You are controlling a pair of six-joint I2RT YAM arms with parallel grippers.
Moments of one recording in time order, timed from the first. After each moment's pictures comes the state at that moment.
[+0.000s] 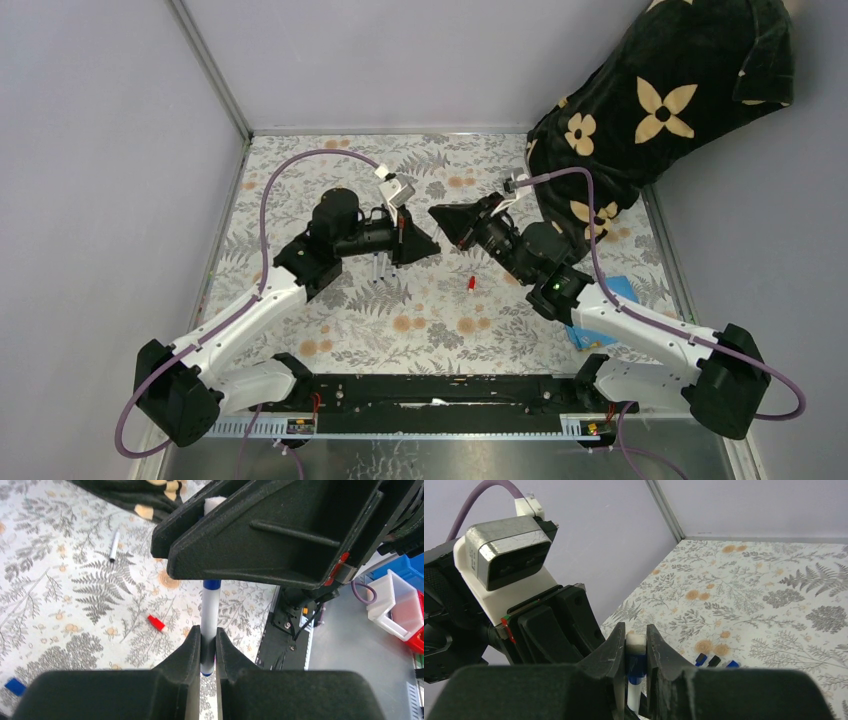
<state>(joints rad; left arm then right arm) -0.60 1.12 0.90 0.01 0.63 -0.26 0.87 1.13 0.76 0.48 0.08 0.51</state>
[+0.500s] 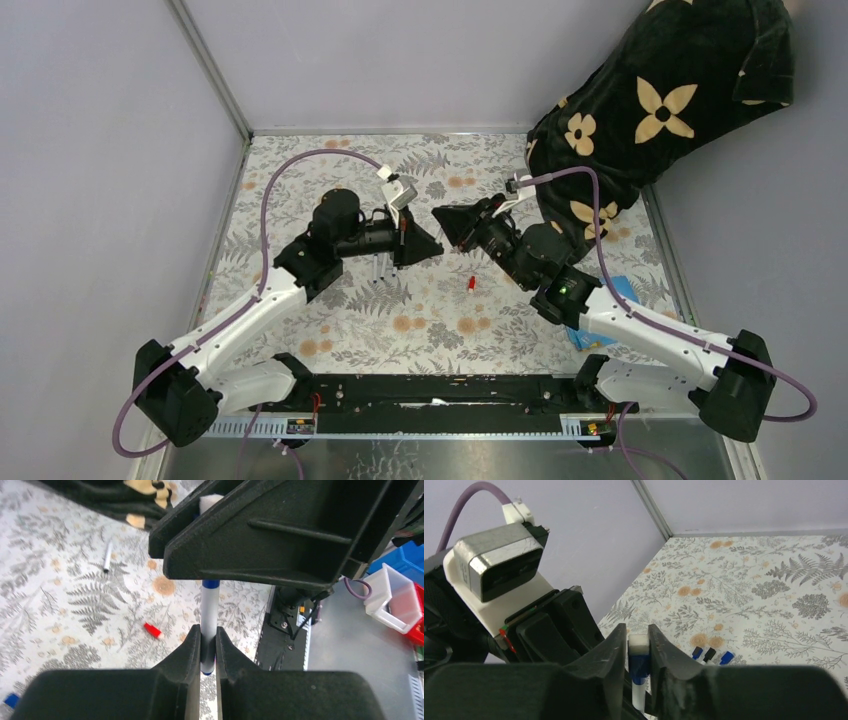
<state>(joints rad) -0.61 1.12 0.90 -0.01 0.67 -0.25 0.92 1.07 0.76 0.41 0.19 0.54</state>
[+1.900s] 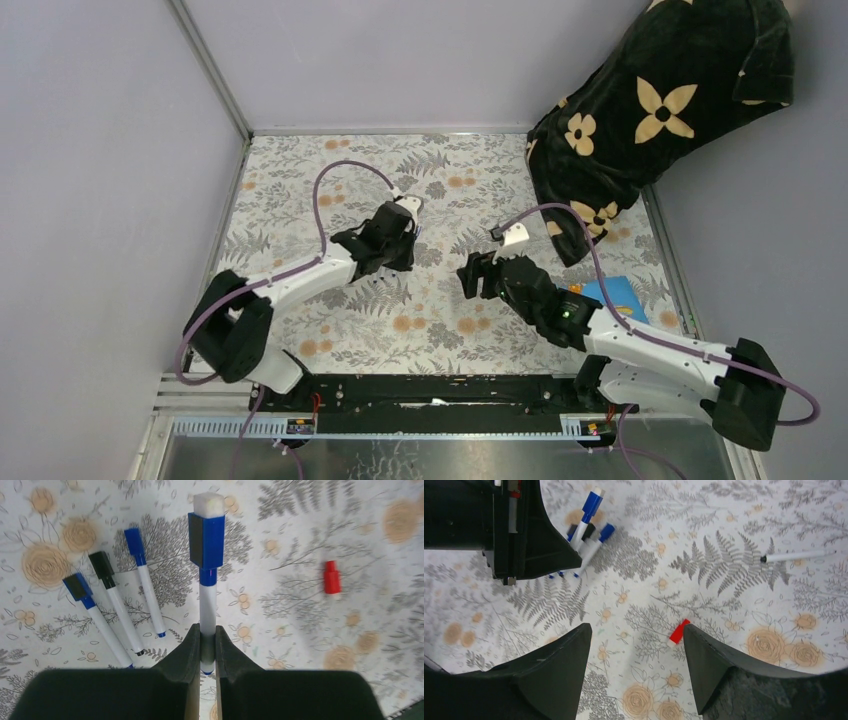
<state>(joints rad) -0.66 1.46 0.93 -0.27 -0.03 -0.31 0.97 0.94 0.54 0.04 0.41 0.42</state>
